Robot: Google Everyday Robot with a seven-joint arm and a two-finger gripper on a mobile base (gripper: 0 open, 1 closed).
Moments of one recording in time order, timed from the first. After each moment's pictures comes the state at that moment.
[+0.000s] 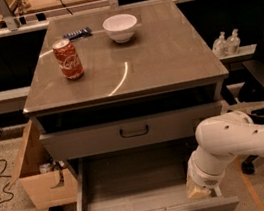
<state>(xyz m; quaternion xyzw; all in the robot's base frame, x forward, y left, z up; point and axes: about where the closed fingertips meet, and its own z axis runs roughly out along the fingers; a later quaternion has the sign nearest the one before) 0.391 -0.139 0.568 -0.66 0.74 0.11 0.06</state>
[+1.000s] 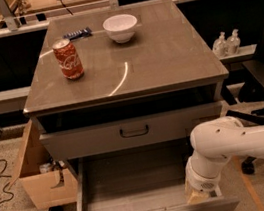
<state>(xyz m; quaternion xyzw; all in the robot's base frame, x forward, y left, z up) 0.387 -0.137 0.539 -0.67 0.74 0.13 0.03</state>
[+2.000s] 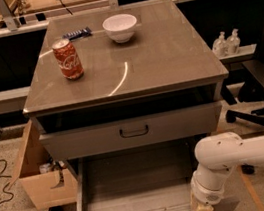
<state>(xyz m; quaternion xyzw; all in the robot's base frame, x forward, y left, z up) 0.361 -0.150 0.477 -0.67 0.73 0.17 0.00</state>
